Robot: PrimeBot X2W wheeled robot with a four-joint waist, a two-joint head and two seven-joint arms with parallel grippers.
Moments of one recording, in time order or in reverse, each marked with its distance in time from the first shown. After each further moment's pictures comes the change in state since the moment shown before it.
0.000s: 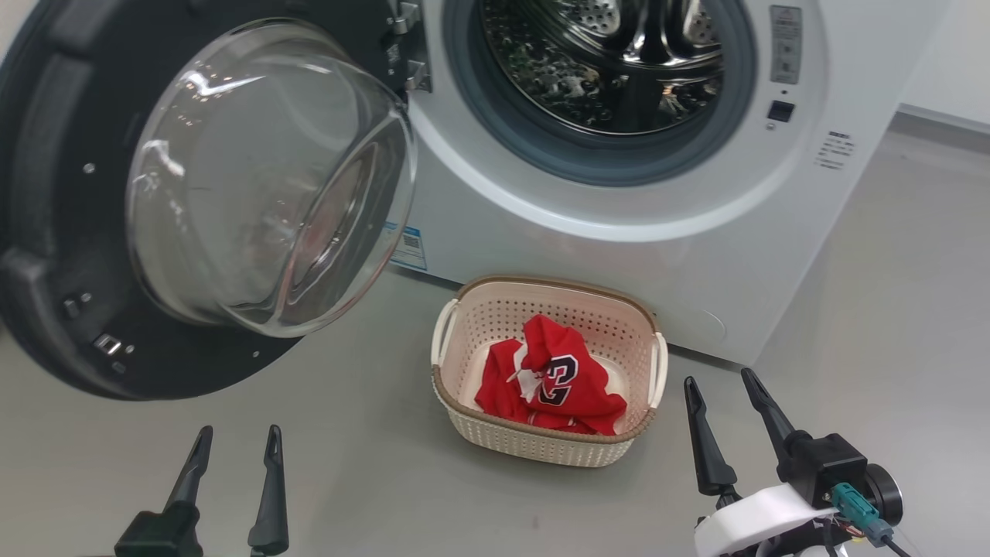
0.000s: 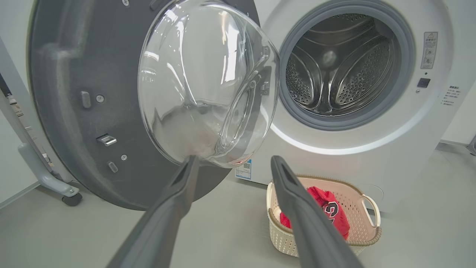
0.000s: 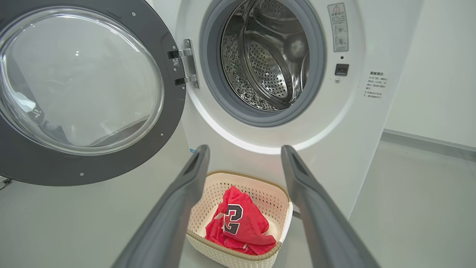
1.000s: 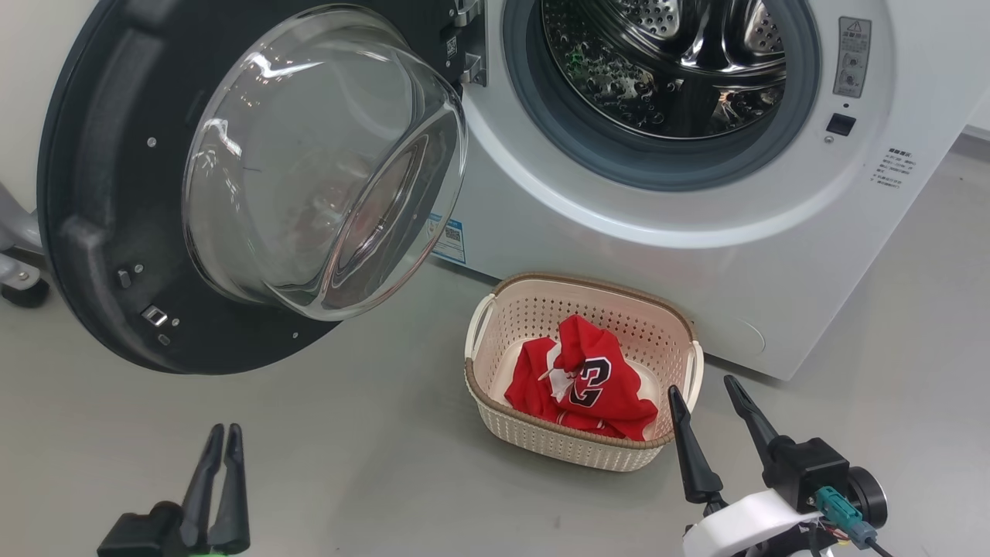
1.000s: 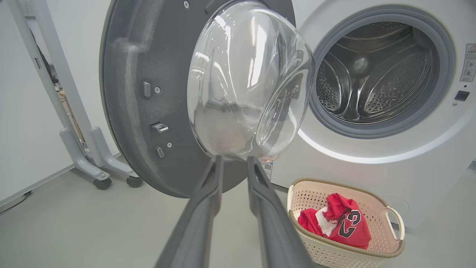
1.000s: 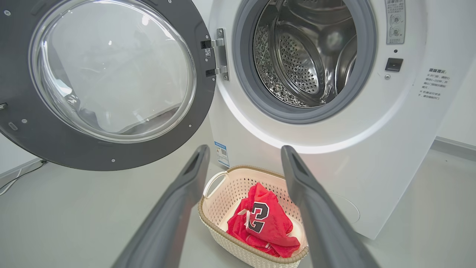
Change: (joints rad) left arm 0.001 -0.005 0.024 0.000 -0.020 0.008 -0.010; right arm -0.003 0.007 0.027 0.020 -0.006 0.008 0.000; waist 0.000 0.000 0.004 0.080
